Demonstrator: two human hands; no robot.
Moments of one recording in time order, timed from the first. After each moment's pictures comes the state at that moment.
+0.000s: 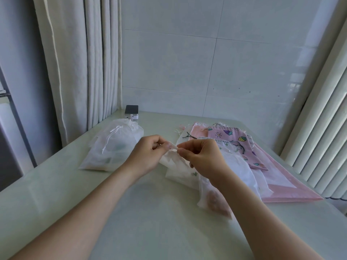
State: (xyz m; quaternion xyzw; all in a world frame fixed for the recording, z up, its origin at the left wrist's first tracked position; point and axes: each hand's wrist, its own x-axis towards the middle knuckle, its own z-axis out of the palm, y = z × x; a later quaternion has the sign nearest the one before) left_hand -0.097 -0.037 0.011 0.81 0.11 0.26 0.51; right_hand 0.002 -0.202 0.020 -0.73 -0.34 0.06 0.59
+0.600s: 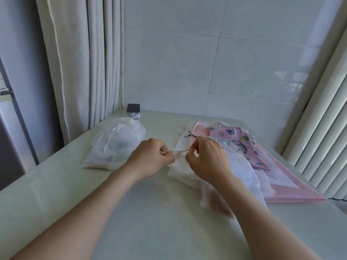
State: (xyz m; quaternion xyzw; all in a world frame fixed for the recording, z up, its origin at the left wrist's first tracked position) left_hand -0.098 -0.036 0.011 0.90 0.16 0.22 0.33; right_hand 0.010 -0.201 0.012 -0.88 -0.35 -0.18 0.28
